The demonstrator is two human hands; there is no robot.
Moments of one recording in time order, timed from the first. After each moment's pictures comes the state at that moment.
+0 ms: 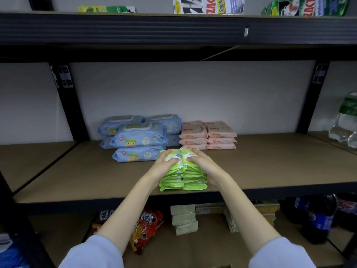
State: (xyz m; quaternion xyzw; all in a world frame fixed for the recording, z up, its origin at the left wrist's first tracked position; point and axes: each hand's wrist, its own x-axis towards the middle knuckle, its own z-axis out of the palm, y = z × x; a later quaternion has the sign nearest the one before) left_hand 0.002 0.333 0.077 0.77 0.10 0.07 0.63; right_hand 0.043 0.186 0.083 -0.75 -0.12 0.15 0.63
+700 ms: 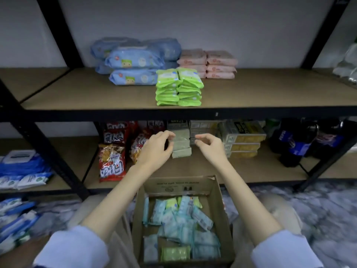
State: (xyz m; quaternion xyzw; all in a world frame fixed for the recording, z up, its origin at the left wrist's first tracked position) left_hand -0.151 0.290 -0.043 0.95 0.01 0.16 0.28; right_hand -0.089 0.124 -0.052 -0.84 -0.08 0.04 0.54
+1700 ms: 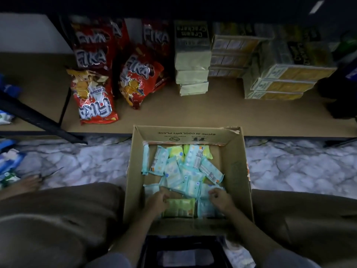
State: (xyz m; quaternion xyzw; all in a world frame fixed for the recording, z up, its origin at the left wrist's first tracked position) left_hand -0.227 0.288 -0.426 0.81 0.24 -0.35 0.40; right_hand -0.143 0.069 -0.390 -0.86 0.09 0.43 0.26
